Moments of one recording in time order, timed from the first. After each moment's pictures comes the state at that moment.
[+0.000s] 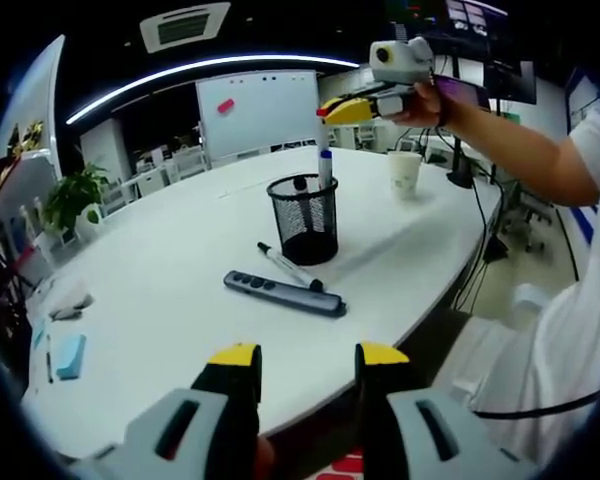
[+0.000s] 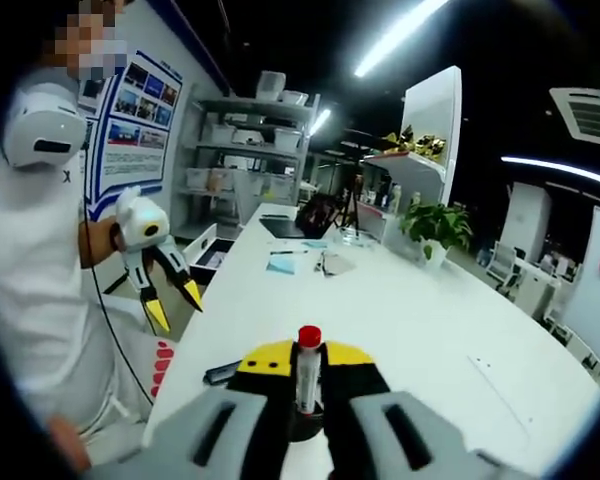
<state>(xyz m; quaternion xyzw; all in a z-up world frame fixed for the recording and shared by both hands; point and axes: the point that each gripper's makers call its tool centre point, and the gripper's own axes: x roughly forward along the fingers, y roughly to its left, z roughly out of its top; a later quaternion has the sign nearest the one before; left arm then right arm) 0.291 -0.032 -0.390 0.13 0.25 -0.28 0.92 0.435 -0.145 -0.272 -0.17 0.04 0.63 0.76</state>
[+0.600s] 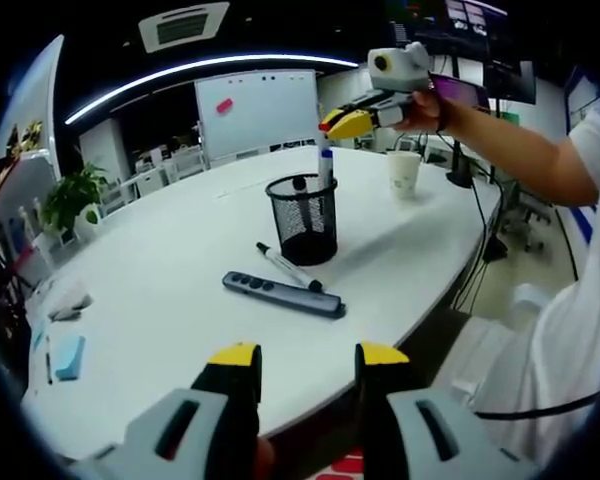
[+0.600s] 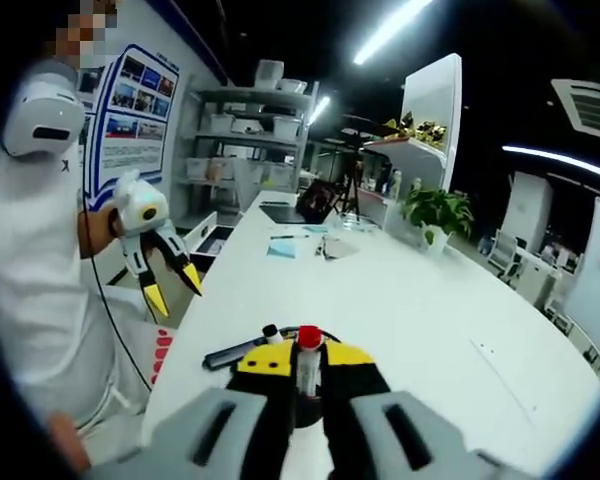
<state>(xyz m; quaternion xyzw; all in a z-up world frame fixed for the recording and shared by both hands) 0.291 -0.035 -0.390 0.13 0.26 -0.28 0.92 0.439 -0.150 -0.291 -0.19 0.07 0.63 0.75</state>
